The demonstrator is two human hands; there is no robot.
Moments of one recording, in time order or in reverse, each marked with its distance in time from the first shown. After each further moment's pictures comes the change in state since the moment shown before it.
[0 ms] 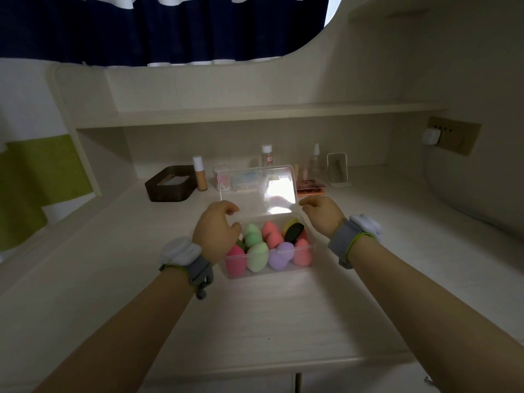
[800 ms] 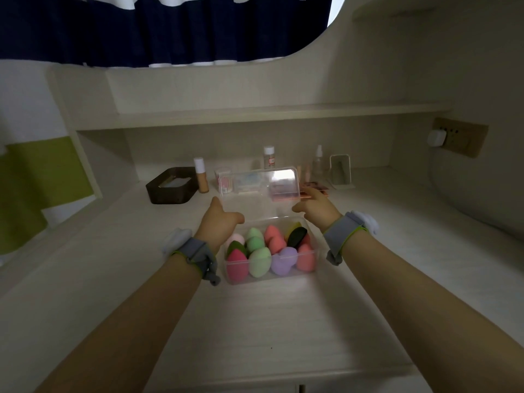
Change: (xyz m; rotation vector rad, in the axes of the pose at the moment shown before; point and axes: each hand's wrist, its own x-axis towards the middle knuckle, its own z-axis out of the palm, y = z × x) left_hand 0.032 -0.003 0.002 -0.539 -0.137 -0.381; right_hand 0.016 -0.016 0.004 0.443 -0.096 0.110
